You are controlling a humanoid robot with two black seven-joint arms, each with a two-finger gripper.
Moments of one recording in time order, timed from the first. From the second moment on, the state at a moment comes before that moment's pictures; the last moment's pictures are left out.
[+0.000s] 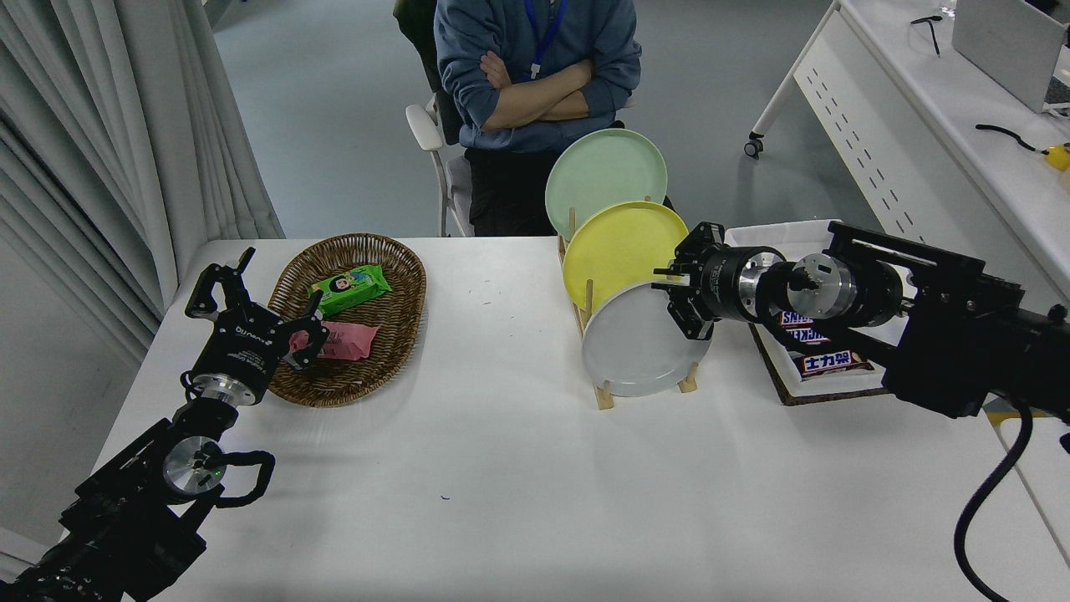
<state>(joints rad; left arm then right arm) -0.50 0.26 -1.09 -0.53 0.22 -0.58 -0.44 1.20 -0.38 0.04 0.98 0.46 -0.25 -0.24</state>
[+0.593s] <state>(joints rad) -0.50 0.26 -1.09 -0.53 0.22 -0.58 -0.44 1.20 -0.38 0.05 0.97 0.46 -0.28 -0.24</state>
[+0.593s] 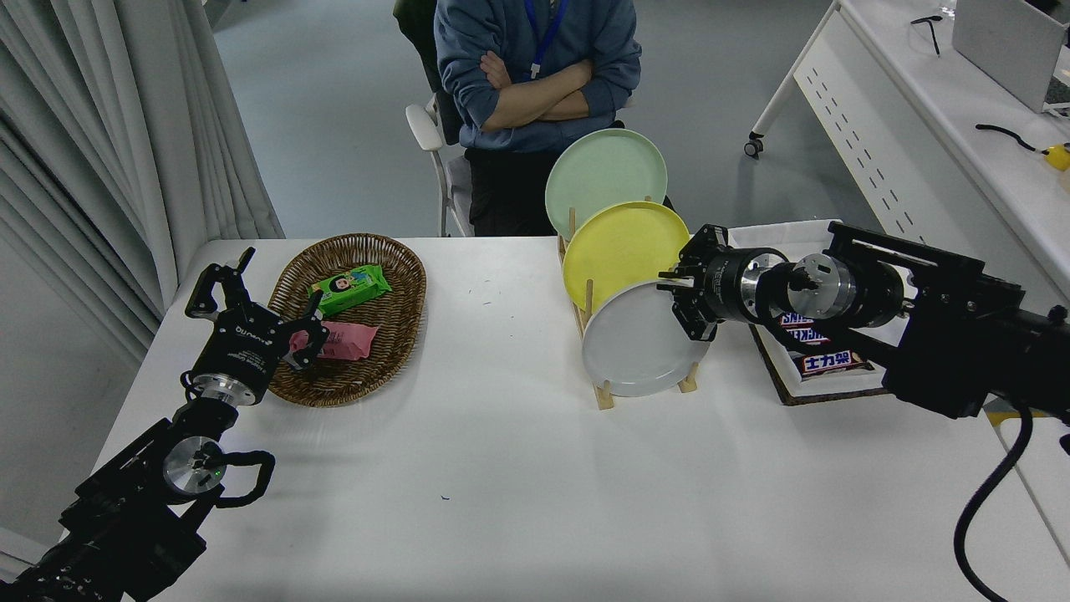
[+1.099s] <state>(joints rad) -0.50 0.26 -1.09 -0.53 0.22 -0.58 -0.44 1.20 -0.38 0.05 0.96 0.46 -0.29 -0.25</state>
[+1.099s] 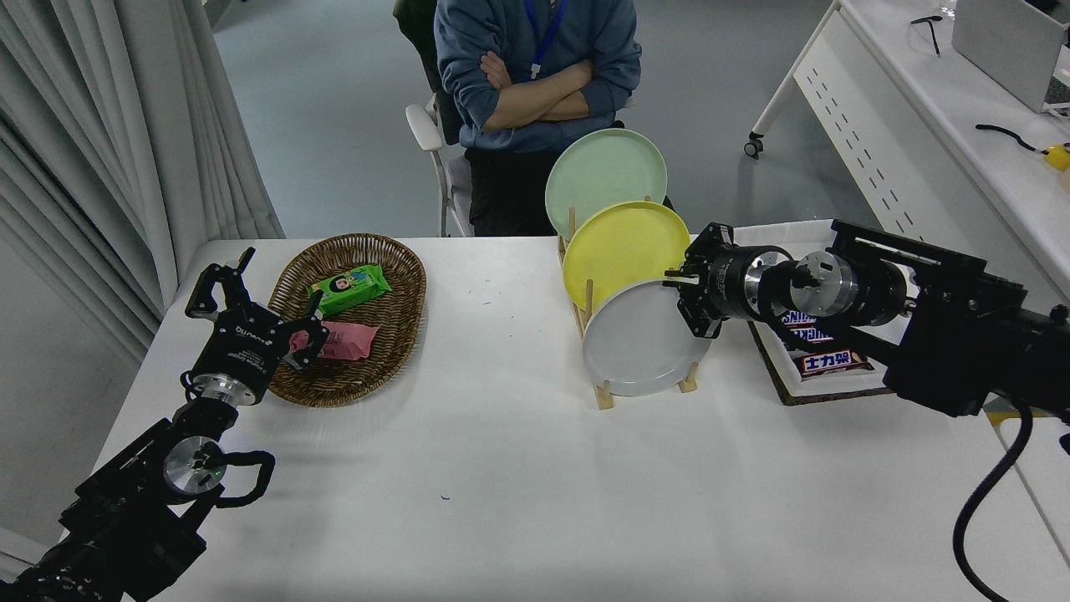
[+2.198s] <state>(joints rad) -0.50 0.26 -1.09 -0.53 0.22 -0.58 -0.44 1.47 -0.49 0.19 1.02 0.64 -0.31 -0.36</state>
